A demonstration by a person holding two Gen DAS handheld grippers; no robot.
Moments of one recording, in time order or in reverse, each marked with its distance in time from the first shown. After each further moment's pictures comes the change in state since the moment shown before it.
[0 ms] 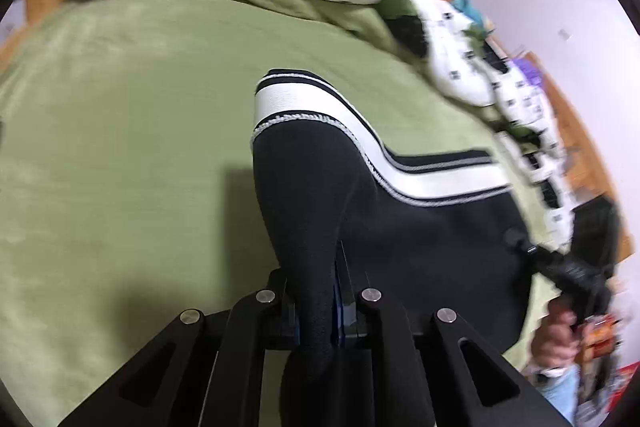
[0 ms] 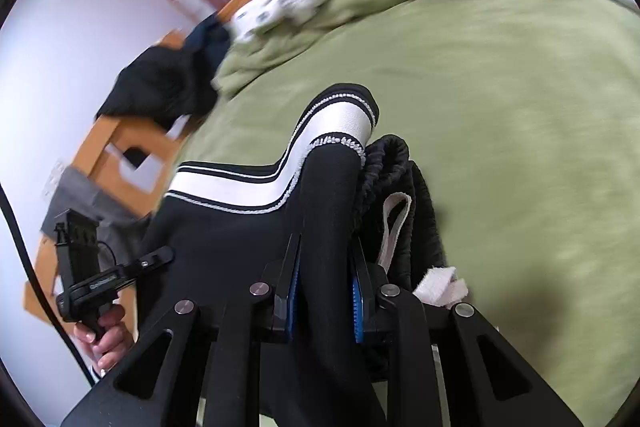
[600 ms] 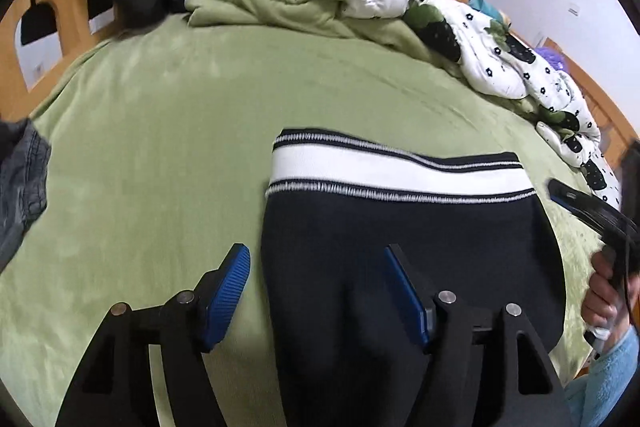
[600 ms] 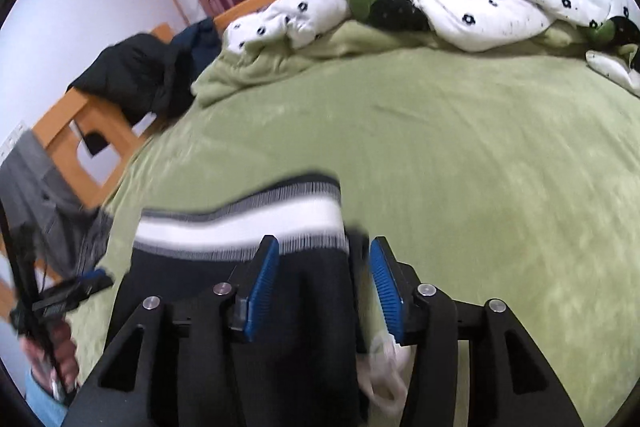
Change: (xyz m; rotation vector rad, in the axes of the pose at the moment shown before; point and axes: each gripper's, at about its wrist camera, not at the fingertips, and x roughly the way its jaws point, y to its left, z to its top) left arm 0.003 0.036 -0.022 0.112 -0.132 0.147; right arm 0.027 0.009 0.002 -0.136 -0.148 -0.273
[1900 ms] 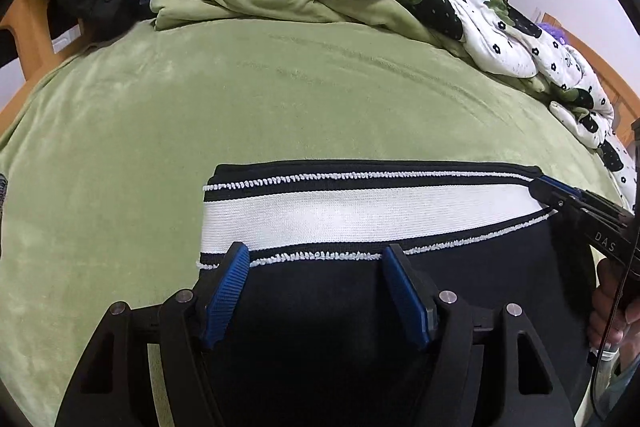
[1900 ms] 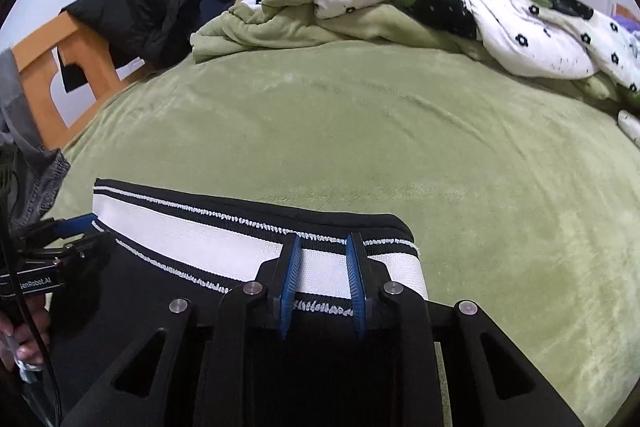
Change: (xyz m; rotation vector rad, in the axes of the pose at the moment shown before) left arm 0.087 -0.032 0.021 0.080 0.003 0.028; right arm 0.064 0.046 -0.005 -0.246 -0.013 -0.108
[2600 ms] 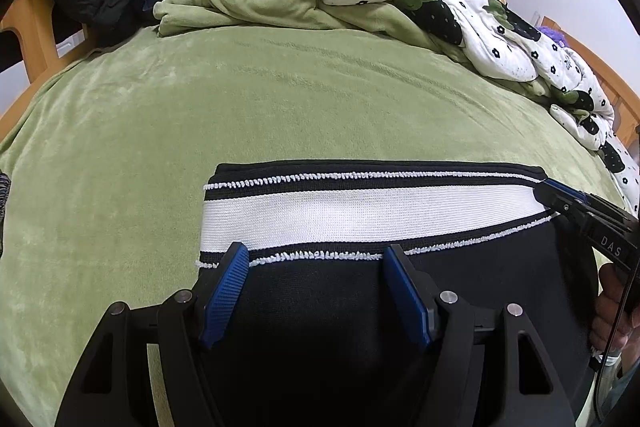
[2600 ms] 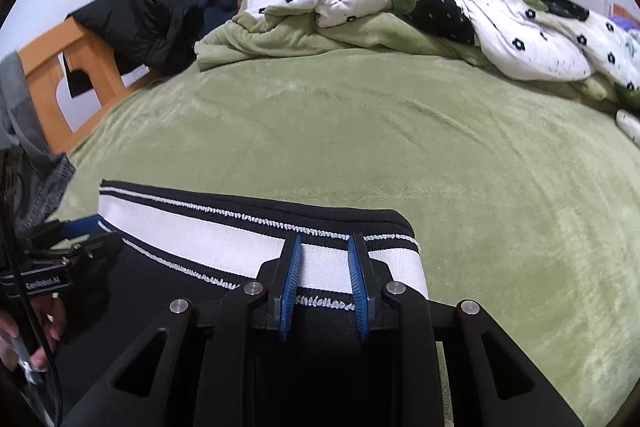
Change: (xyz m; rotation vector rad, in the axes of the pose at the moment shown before) left arm -0.002 -0.001 -0.006 -0.003 -0.030 0.005; right arm -0.005 -0.003 -0.005 -0.001 -0.026 0.013
